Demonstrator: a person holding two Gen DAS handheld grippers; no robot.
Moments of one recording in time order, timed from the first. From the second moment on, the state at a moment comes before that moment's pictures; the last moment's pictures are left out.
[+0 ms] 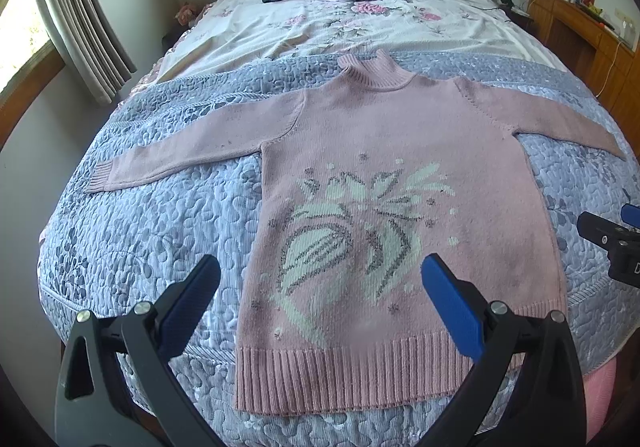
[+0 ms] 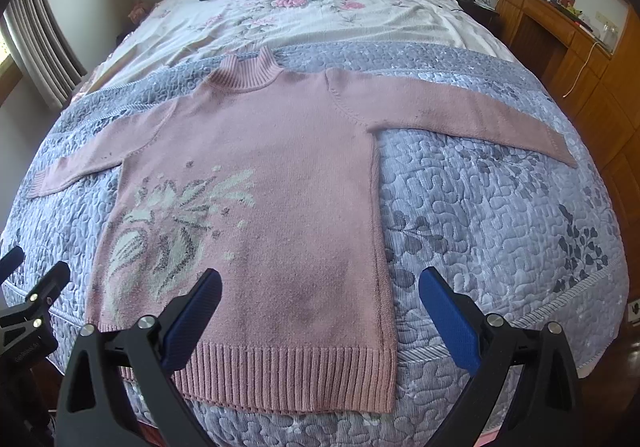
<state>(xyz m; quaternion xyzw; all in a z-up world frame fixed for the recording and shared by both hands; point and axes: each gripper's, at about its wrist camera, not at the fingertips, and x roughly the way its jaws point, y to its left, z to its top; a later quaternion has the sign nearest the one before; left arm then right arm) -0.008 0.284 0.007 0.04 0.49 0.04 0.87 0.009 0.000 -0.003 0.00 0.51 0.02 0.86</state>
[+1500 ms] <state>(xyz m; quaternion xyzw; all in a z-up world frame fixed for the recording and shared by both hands) 0.016 0.274 -0.001 0.02 0.49 0.03 0.87 0.031 -0.041 -0.004 0.03 0.50 0.03 0.87</state>
